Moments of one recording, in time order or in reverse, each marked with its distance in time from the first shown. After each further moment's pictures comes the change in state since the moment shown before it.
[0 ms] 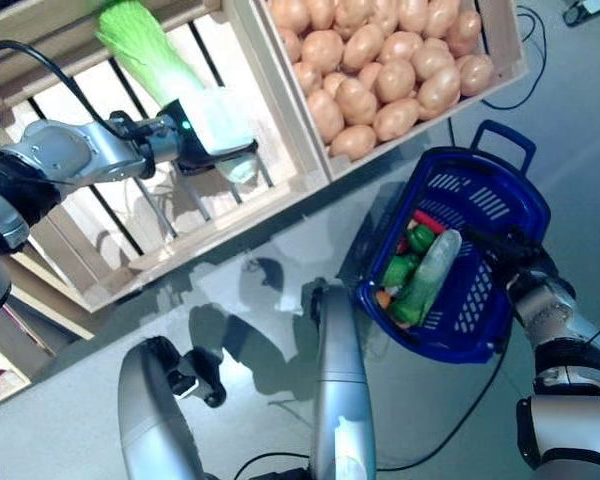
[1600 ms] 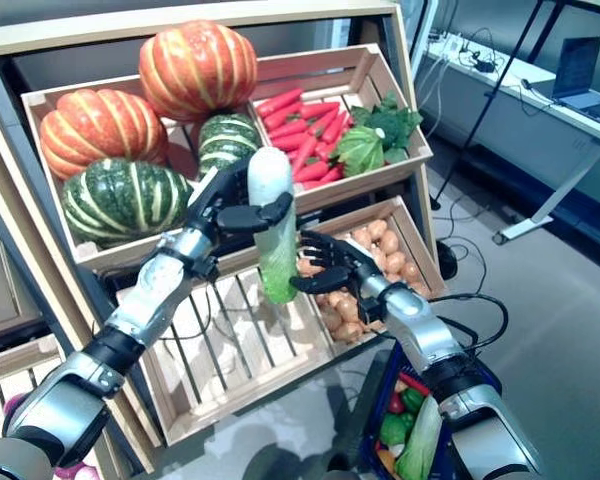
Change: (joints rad) left arm 0.969 -0.410 1.004 -0.385 -1.285 0.133 -0.310; right arm 0.120 0.321 0.347 -0.493 -0.508 -0.046 0.257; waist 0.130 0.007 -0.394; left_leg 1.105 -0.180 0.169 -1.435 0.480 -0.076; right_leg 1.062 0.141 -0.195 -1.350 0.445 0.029
